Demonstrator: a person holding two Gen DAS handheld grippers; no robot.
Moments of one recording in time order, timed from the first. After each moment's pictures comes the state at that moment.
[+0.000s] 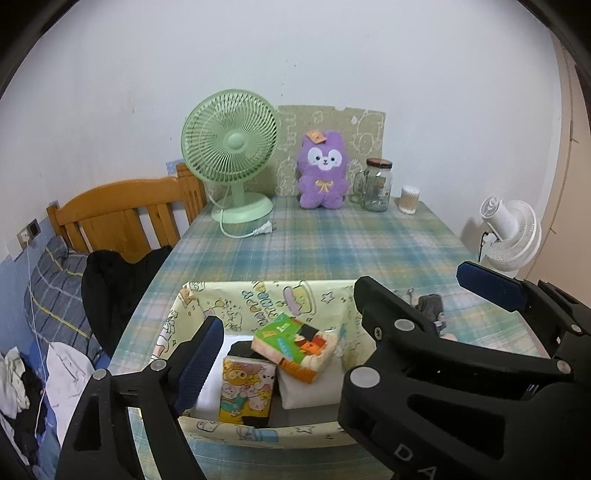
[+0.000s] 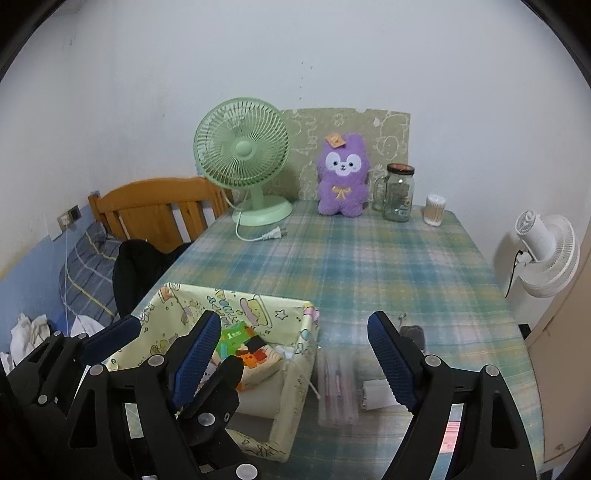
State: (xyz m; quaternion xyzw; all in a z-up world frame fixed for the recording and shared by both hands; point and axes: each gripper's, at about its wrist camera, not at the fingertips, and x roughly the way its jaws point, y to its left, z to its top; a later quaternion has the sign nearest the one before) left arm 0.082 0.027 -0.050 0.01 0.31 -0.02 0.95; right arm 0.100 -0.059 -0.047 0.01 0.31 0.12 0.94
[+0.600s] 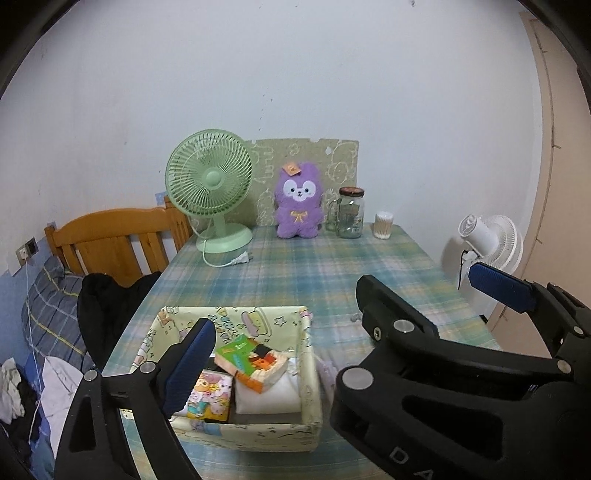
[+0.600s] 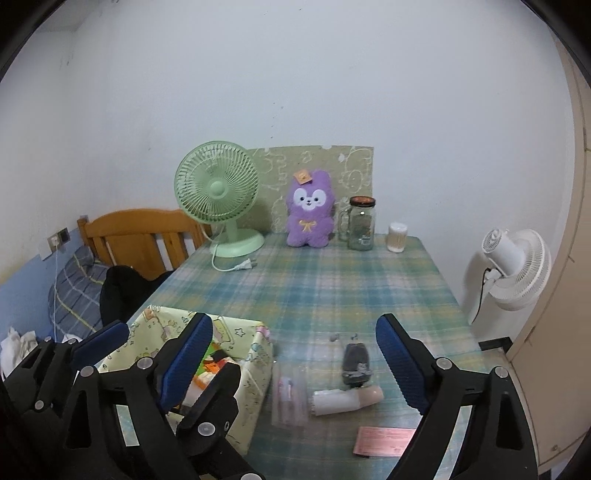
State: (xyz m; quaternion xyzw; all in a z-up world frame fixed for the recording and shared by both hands) left arm 0.053 -0.020 -0.027 0.02 0.26 -0.03 0.96; right arm 0.065 -0.109 -0.019 0.02 0.25 0.08 0.96
